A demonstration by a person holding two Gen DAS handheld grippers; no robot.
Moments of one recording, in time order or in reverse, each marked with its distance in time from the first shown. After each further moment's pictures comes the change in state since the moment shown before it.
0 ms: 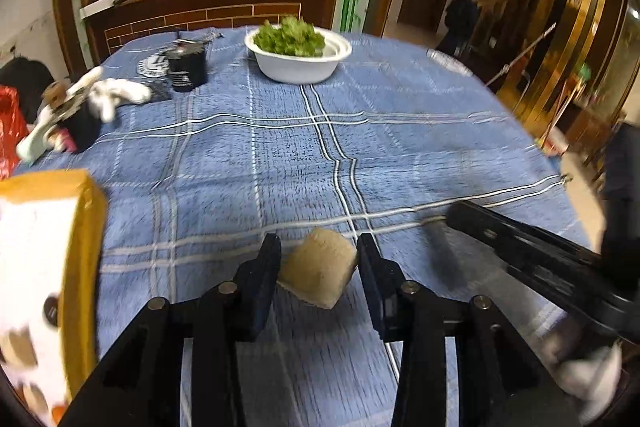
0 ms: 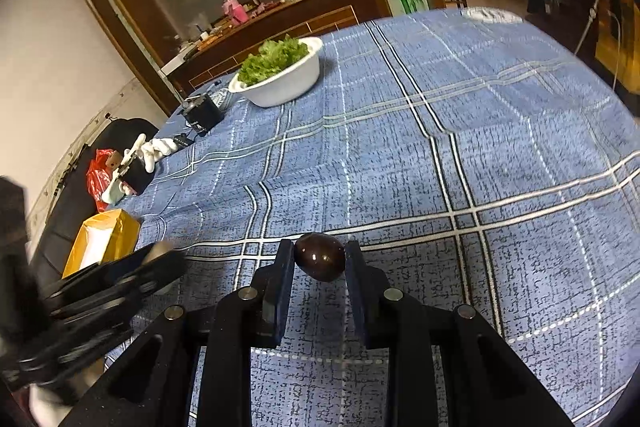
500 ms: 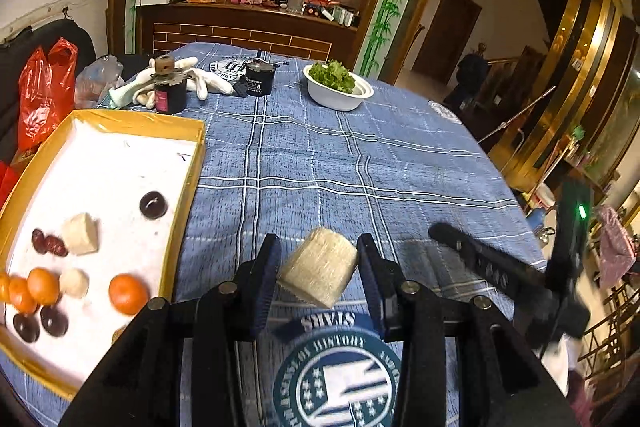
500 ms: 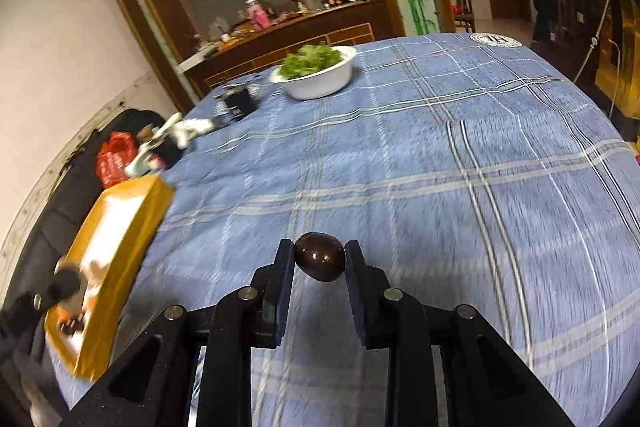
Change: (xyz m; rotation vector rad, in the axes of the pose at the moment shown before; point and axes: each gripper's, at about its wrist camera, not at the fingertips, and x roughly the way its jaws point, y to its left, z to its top) left arm -0.130 0.040 -0.072 -0.156 -0.136 -0.023; right arm -0.052 0.047 -0.057 -0.070 -0.053 -0.005
